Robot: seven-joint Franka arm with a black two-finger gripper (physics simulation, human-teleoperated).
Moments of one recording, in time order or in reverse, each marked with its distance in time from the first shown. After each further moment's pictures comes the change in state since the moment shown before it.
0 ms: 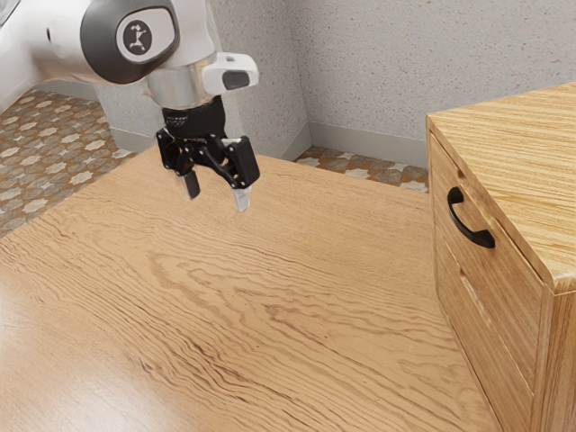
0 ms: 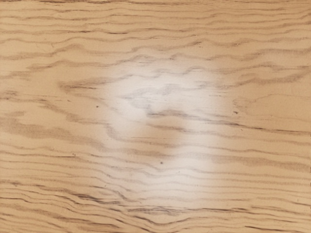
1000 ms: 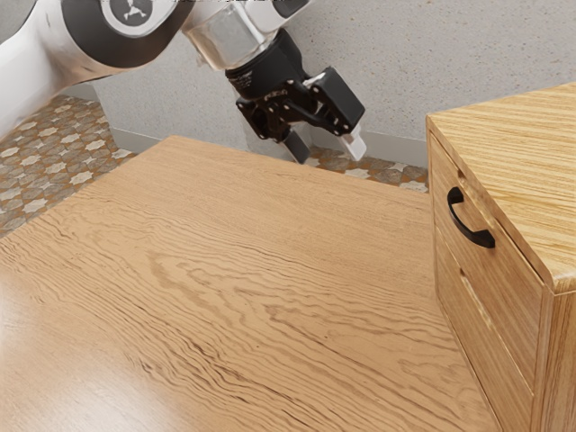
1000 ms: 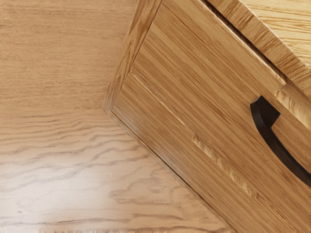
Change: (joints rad) arm 0.106 -0.076 -0.332 -0.005 -0.222 0.276 -0.137
